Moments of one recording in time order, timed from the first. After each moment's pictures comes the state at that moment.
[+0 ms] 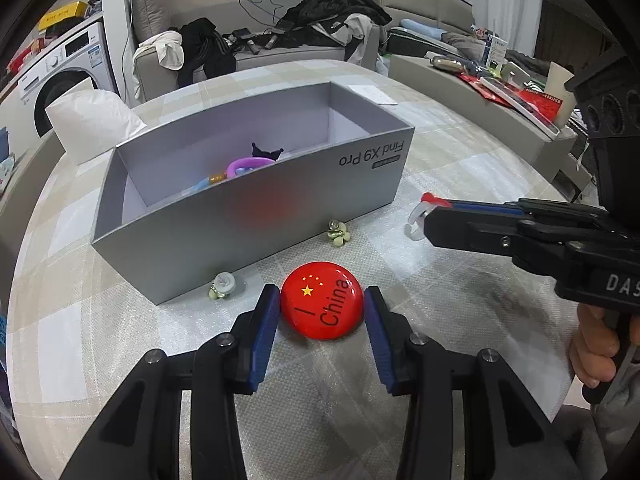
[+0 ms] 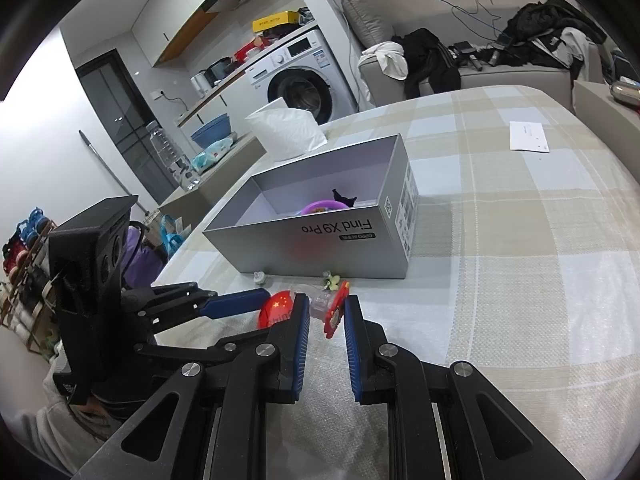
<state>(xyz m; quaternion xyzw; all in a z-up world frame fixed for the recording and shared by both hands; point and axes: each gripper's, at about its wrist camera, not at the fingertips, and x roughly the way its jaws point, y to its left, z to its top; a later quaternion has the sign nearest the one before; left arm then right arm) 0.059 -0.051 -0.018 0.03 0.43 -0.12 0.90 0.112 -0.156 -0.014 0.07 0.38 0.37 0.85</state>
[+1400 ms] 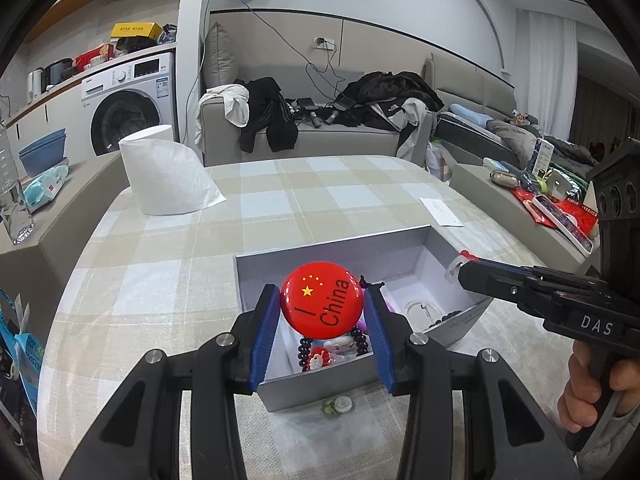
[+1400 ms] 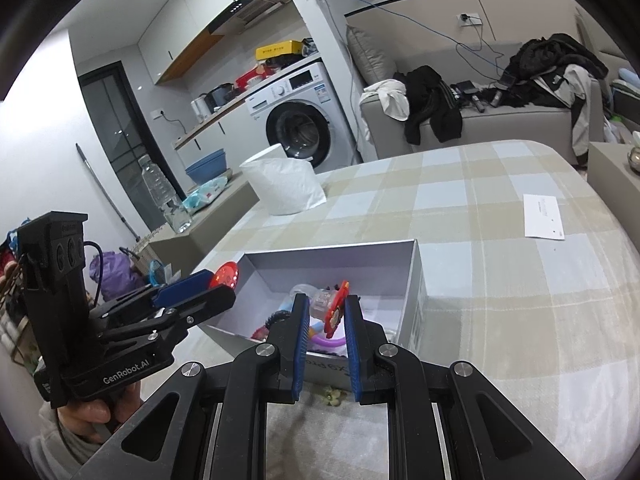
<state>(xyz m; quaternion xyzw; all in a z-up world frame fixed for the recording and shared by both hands) 0.081 0.005 0.023 -0.03 0.30 -0.04 0.95 0.155 -0.126 0.023 0.07 0.32 0.35 0.88</state>
